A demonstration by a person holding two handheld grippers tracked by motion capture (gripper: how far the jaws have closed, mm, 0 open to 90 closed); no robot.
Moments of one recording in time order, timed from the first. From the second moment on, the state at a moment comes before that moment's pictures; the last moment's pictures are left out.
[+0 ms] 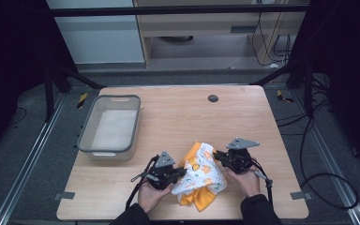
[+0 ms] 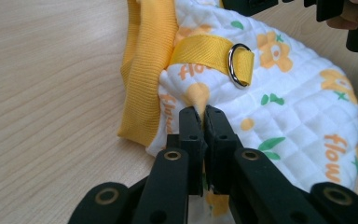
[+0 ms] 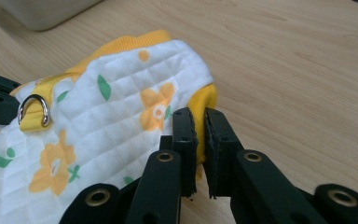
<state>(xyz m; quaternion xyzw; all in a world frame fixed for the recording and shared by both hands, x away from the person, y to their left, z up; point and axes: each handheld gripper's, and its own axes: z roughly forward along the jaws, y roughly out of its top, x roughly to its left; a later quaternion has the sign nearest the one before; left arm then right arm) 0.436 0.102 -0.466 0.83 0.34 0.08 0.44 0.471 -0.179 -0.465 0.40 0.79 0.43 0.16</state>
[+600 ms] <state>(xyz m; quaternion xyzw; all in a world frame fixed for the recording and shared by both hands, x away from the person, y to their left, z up) 0.439 0.118 -0.406 0.81 0.31 0.14 0.48 0.450 -0.193 -0.415 0.36 0.75 0.52 0.20</state>
